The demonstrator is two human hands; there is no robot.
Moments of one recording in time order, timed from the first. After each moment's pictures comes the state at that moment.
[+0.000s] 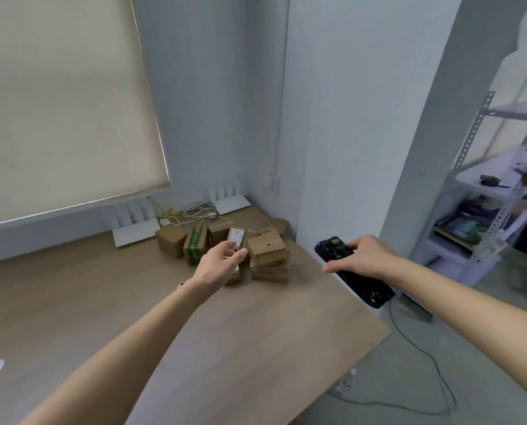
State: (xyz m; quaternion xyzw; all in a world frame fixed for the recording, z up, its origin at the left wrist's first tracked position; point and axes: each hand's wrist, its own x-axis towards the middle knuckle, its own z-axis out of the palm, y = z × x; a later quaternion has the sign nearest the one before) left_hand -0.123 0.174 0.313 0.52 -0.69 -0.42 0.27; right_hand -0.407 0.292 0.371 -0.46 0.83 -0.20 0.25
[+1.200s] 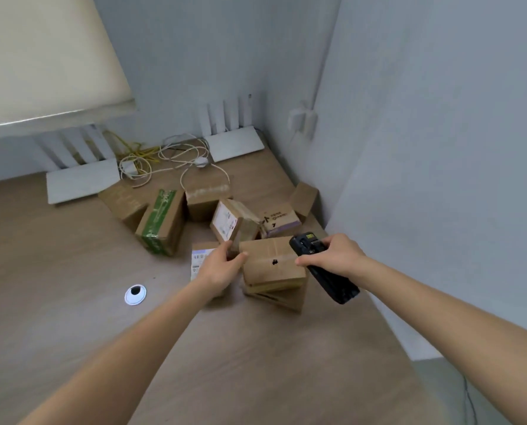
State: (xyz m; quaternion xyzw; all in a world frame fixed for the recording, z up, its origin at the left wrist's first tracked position) left_hand -0.282 -0.174 0.091 0.66 -0.55 -0.49 0.14; right_hand -0.530 -0.146 0.122 -0.45 0.79 -0.10 0.40
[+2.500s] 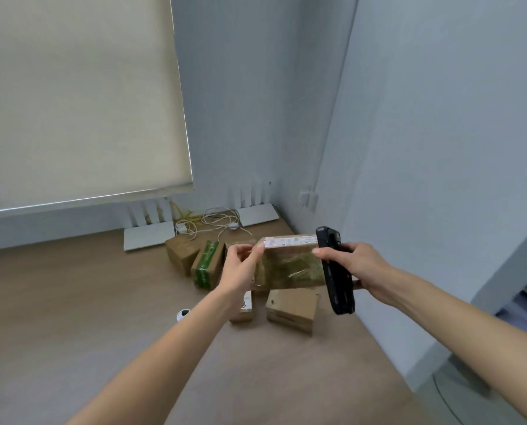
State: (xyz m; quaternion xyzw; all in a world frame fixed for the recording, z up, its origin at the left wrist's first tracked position) left_hand -0.213 -0.016 0.267 0.53 -0.43 -0.58 0.45; right_hand -0.439 0.039 0.332 -0.45 0.68 -0.36 0.44
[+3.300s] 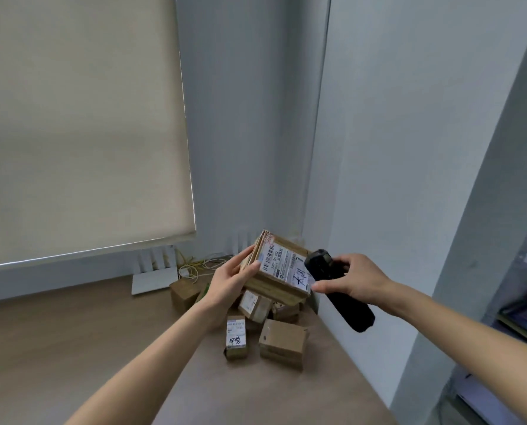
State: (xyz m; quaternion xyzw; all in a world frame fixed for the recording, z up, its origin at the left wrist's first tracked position) left_hand -0.197 0.072 0.383 0.38 -0.56 -0.58 0.45; right_hand -0.464 0.141 0.443 -0.60 0.68 -0.31 0.29
